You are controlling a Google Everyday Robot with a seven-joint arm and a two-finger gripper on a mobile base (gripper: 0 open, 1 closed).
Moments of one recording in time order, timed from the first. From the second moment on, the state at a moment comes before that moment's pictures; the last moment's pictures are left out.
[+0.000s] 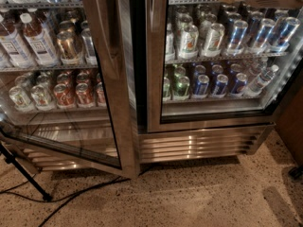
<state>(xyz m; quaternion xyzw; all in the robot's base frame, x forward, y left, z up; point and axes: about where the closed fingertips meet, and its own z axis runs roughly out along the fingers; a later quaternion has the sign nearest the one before) 0.470 -0.071 1.164 -0.52 0.56 -0.15 0.63</state>
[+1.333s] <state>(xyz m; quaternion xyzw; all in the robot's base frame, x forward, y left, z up) 0.496 0.002 1.145 -0.53 0.55 0.00 0.64</state>
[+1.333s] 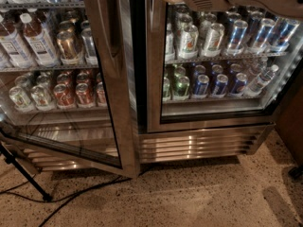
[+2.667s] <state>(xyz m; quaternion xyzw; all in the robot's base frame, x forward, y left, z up) 0.563 -0.012 1.054 -0.43 0.60 0.07 0.67</state>
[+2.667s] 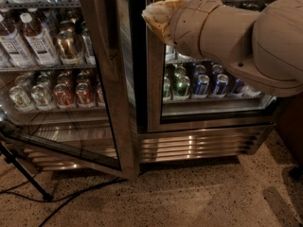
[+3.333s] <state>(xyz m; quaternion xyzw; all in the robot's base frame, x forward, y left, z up) 0.561 0.042 1.064 -0.45 0.56 0.15 0.68</state>
